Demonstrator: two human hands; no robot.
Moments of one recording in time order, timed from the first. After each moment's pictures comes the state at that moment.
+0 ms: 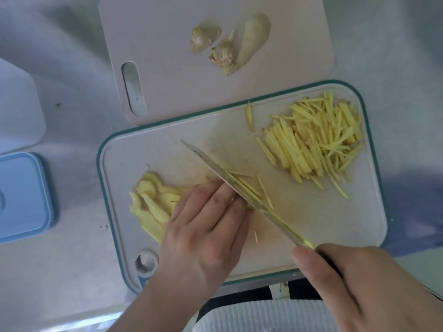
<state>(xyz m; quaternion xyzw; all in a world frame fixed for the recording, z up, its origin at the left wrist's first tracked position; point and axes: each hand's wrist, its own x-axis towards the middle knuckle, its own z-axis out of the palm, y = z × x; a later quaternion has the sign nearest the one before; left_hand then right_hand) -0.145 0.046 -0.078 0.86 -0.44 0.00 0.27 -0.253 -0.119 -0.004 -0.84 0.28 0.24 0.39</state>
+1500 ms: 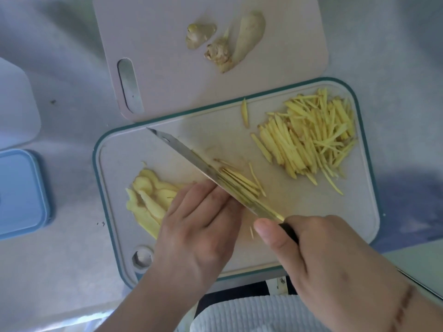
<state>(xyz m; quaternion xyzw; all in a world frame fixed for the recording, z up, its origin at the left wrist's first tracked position) -0.144 0.048 -0.077 0.85 -0.45 0.01 0.27 -0.224 -0.111 -0.007 -0.85 0.23 0.32 0.34</state>
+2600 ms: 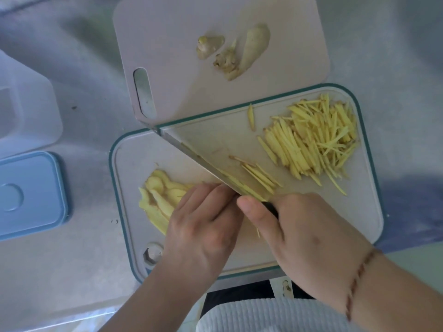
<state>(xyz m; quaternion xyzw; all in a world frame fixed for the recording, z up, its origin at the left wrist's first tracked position) -0.139 0.047 -0.074 0.85 -0.44 0.03 0.30 -0.204 -0.105 -0.015 -0.86 0.21 0.30 0.36</state>
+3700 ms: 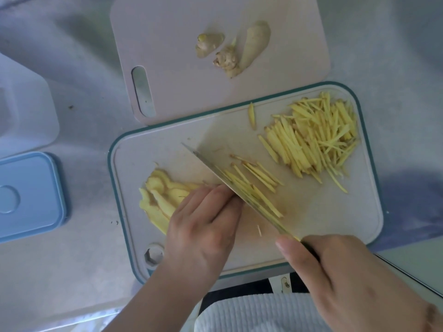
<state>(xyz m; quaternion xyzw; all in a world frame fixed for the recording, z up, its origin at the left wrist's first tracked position) -0.141 0.052 -0.074 0.87 -0.41 0.01 0.28 -0.243 -0.105 -0.001 -0.83 0.27 0.30 0.39</state>
